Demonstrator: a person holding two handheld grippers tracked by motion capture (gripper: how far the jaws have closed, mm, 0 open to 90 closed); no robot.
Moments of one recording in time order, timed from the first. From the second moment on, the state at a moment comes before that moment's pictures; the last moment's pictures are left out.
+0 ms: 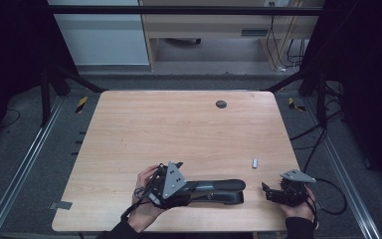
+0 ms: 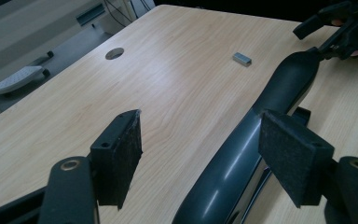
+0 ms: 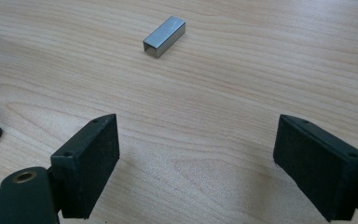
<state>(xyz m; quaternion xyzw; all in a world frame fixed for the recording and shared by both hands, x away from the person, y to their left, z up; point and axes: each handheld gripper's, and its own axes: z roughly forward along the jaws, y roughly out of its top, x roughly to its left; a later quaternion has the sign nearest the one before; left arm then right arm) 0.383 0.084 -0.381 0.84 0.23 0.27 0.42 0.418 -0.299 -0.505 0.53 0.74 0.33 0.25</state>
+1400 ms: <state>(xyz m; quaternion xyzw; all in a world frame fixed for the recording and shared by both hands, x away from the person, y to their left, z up) 0.375 0.011 -0.388 0.87 0.17 0.27 0.37 0.419 -0.298 -0.506 0.53 0.74 0.33 0.25</state>
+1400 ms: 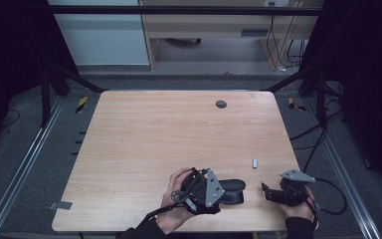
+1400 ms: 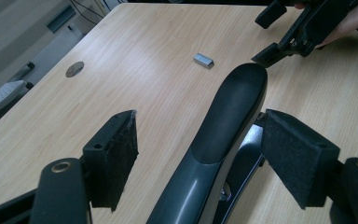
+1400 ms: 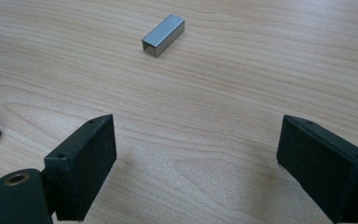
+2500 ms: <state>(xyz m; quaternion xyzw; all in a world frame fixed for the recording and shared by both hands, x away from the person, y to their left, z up) 0.371 -0.014 -0.409 0.89 0.13 0.29 0.32 0.418 -0.297 -0.504 0.53 0.75 0.32 0.24</state>
